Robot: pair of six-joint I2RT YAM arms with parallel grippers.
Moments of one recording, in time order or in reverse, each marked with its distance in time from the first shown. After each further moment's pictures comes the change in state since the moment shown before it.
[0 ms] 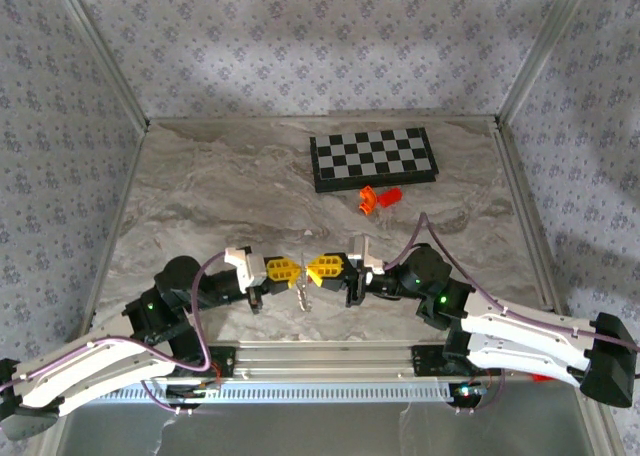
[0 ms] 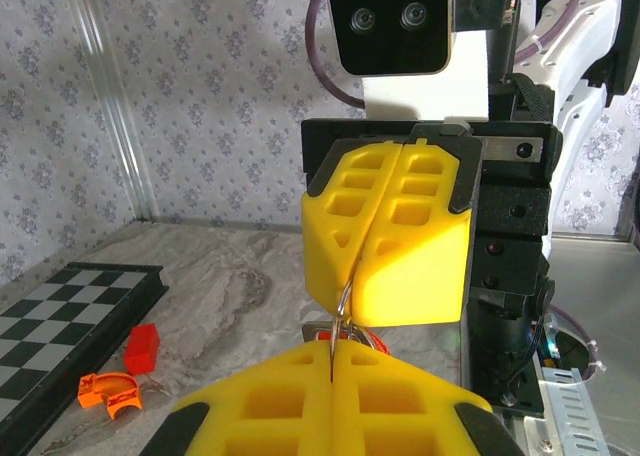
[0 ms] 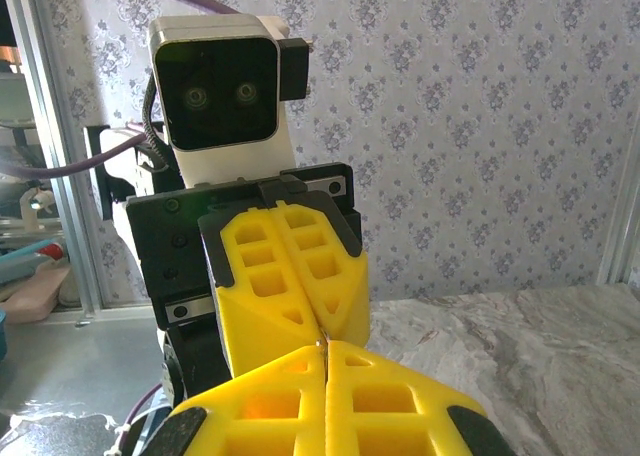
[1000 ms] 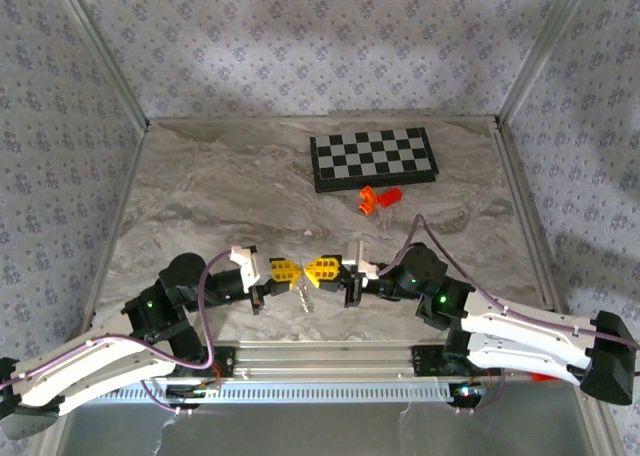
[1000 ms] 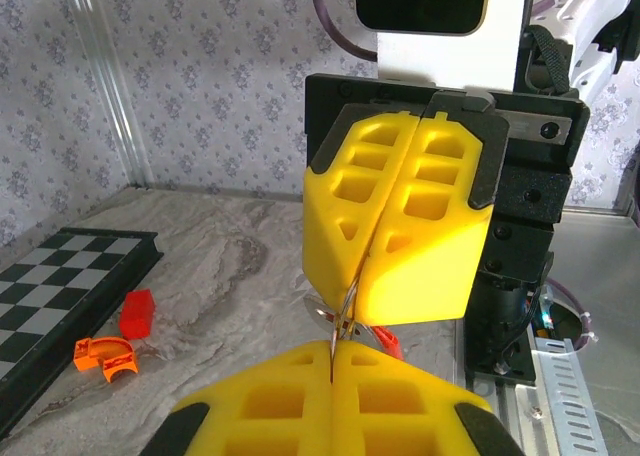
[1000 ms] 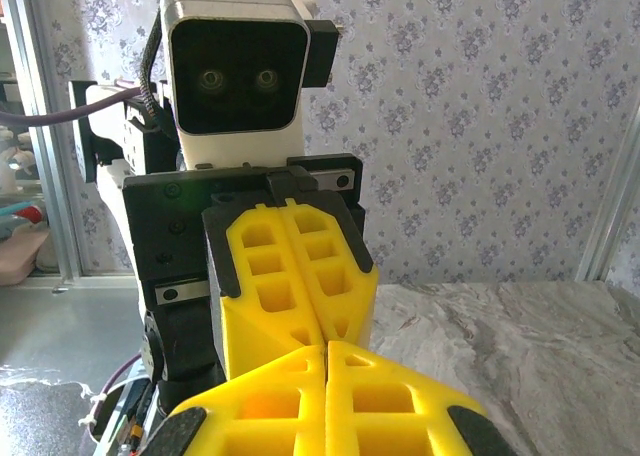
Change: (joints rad) left arm 0.000 0.017 0.026 -0.082 -0.002 0.000; right arm 0.018 0.007 0.024 -0.073 0.022 -0.095
